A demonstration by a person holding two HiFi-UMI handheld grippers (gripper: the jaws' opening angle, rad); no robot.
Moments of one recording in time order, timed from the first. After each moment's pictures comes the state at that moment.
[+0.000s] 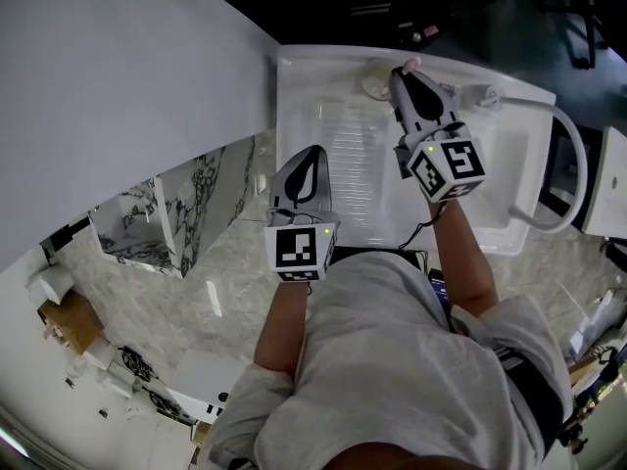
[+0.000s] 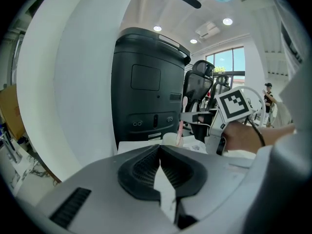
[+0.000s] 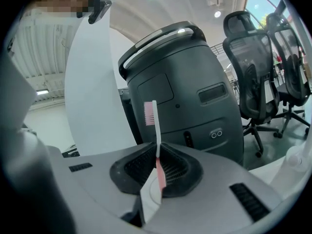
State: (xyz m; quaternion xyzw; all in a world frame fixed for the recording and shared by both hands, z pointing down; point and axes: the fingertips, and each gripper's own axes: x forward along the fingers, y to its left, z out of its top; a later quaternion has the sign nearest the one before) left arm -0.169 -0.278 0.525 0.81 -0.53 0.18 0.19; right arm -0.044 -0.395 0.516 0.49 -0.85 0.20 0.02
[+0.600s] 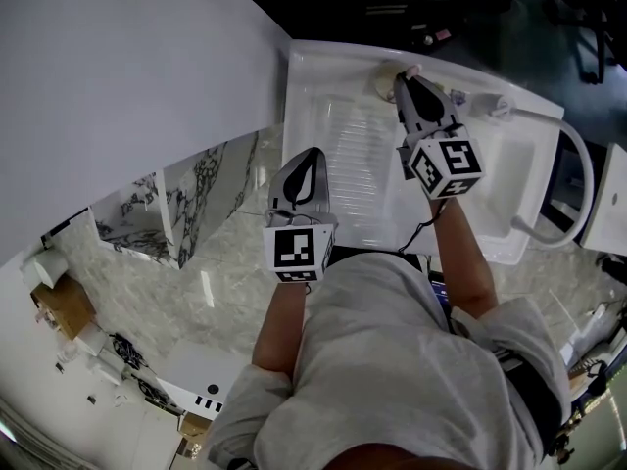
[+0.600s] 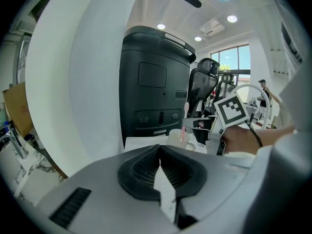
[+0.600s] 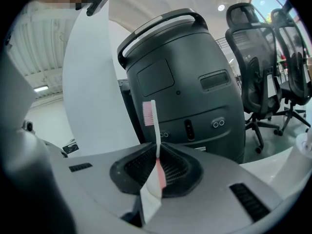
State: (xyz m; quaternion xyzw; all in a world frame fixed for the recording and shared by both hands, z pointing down) left arm -0.188 -0.271 0.535 0.79 -0.55 0.19 0.20; right arm -0.055 -0.396 0.553 0.48 -0.85 0.21 0.06
